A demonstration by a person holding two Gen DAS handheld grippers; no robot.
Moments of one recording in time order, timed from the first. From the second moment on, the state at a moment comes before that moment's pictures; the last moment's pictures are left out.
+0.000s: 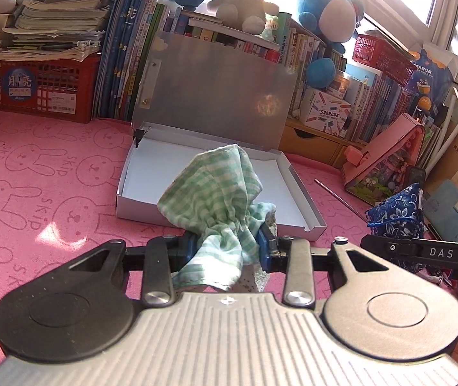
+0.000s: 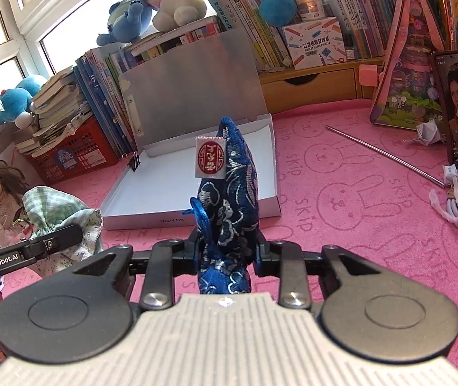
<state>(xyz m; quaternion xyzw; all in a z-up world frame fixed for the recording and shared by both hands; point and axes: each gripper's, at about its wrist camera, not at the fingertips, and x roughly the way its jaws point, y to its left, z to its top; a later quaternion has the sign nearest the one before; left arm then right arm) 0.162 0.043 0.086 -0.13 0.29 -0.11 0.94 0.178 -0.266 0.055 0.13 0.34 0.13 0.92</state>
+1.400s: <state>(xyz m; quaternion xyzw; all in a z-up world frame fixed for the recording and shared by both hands) 0.298 0.050 0.079 -0.13 0.34 -0.10 0.93 0.312 -0.229 0.053 0.10 0.39 0.11 0.91</state>
